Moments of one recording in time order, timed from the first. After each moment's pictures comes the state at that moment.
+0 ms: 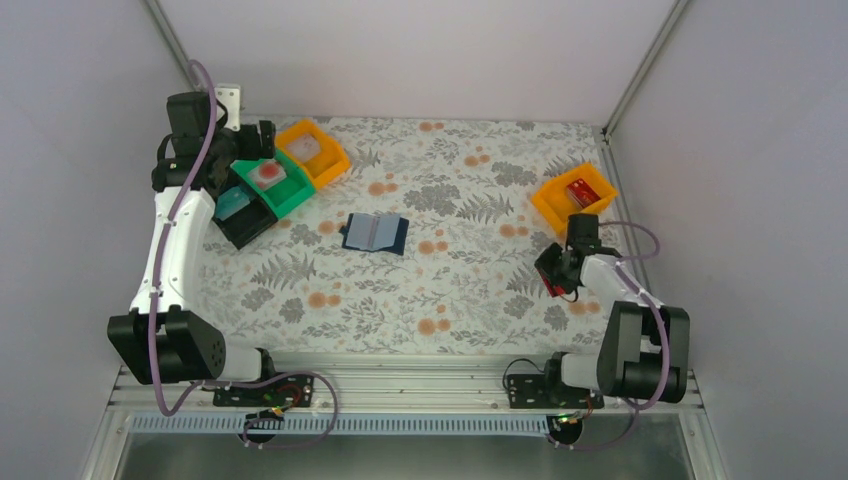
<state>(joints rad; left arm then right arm) 0.10 1.38 1.44 -0.55 0.15 0.05 -0.10 1.30 0.64 -0.51 -0.11 0.69</state>
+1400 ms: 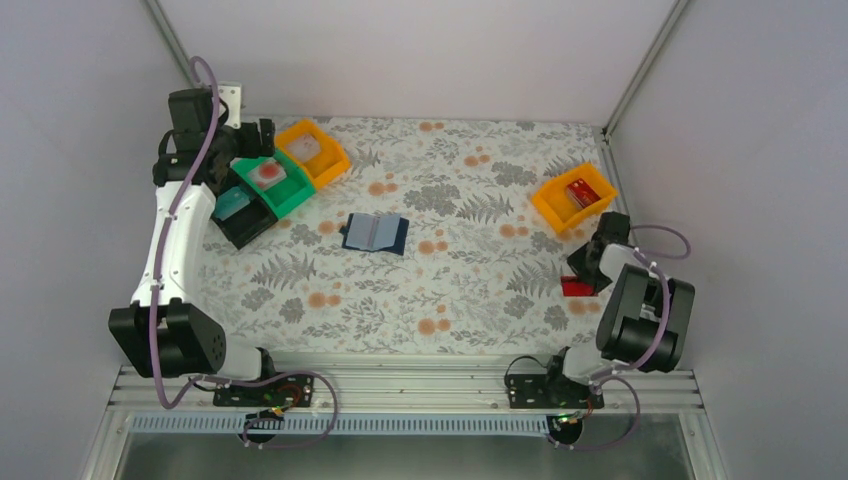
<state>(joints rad) 0.10 1.41 1.46 -0.56 0.13 0.06 -0.34 1.50 0.69 -0.38 0.07 0.63</state>
